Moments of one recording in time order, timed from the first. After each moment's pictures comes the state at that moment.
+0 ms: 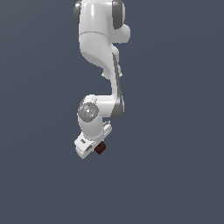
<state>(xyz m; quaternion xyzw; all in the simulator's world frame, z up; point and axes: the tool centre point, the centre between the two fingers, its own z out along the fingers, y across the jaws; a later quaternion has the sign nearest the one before) 0.065 -0.079 0.027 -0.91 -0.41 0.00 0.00</state>
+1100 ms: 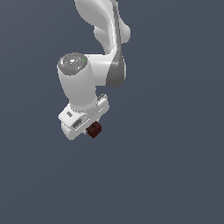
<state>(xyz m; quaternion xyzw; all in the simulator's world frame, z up) 0.048 -0.090 0.186 -0.91 -0.41 0.00 0.00</state>
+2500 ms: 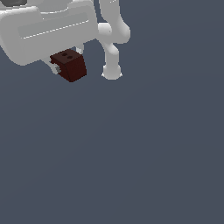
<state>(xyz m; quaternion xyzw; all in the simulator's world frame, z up) 0.029 -0.112 0.455 -0.91 -0.41 0.00 0.00</state>
